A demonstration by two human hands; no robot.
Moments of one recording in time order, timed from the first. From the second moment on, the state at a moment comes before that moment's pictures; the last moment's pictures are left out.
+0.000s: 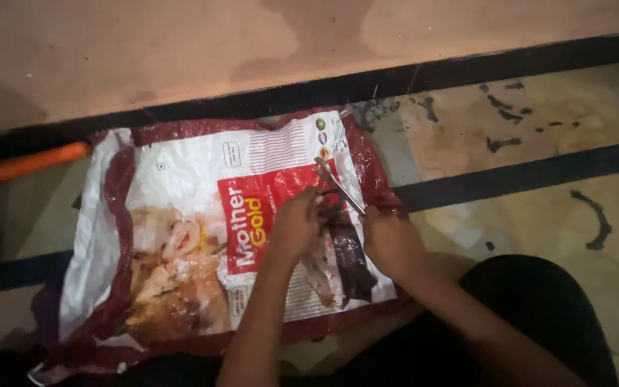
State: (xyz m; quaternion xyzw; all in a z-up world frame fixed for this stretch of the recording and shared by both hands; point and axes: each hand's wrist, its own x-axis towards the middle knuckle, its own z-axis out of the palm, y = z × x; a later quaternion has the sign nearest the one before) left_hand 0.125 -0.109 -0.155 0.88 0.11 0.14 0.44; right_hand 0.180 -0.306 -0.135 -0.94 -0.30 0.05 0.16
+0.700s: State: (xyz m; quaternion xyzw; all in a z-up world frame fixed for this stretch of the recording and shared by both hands) left_hand 0.128 -0.120 -0.177 0.69 0.07 0.07 0.72; right_hand 0.182 -0.320 -0.099 -0.81 -0.30 -0.10 0.49
